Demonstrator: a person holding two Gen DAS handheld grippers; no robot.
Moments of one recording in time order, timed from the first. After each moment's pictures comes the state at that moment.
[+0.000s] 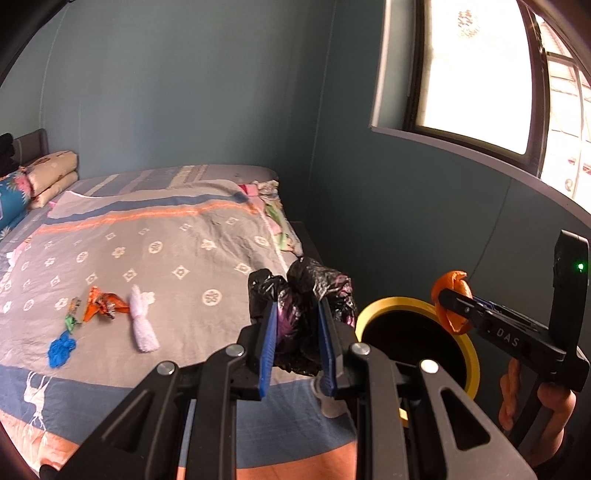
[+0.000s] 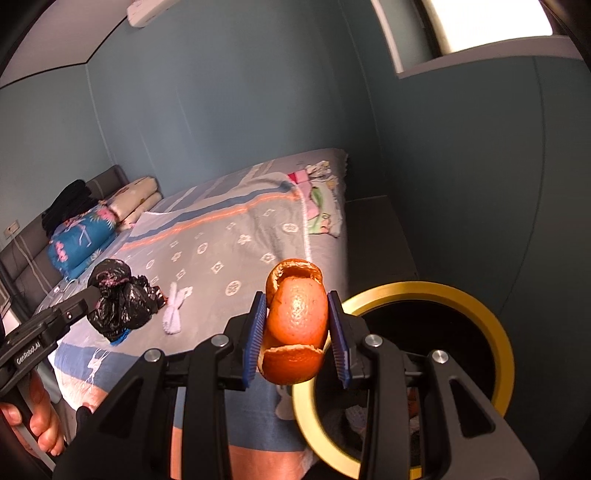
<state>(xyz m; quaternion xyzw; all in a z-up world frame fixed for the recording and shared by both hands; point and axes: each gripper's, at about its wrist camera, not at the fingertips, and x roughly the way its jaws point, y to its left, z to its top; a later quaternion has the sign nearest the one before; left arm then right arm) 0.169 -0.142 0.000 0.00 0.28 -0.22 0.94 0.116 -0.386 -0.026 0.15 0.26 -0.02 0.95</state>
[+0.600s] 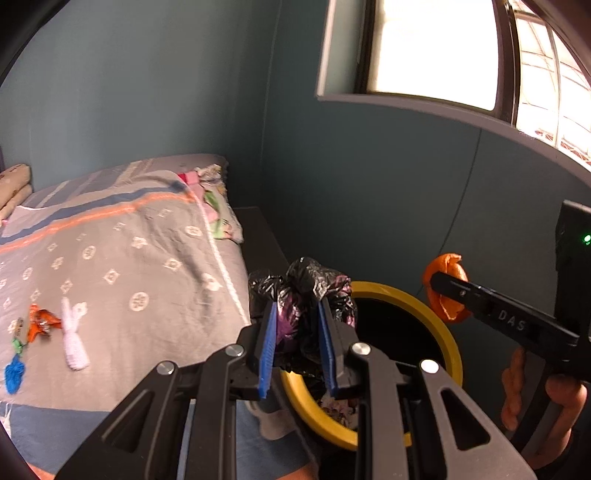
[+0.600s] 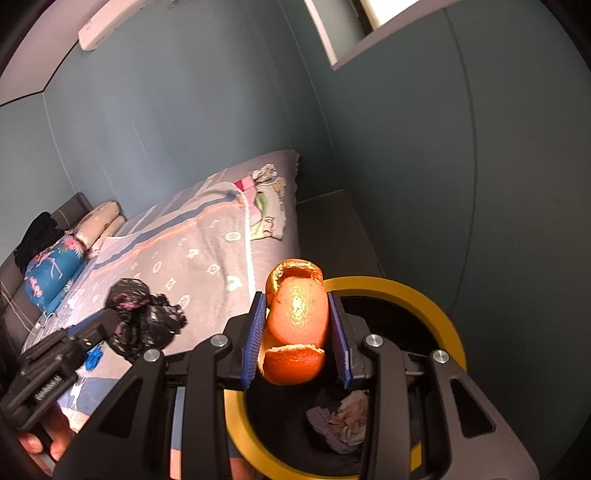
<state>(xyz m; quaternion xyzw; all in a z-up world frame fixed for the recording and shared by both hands) 0.200 -0.242 -0.046 0.04 0.30 -0.30 0.91 0.108 -0.462 -0.054 0.20 0.26 -0.09 0.94</state>
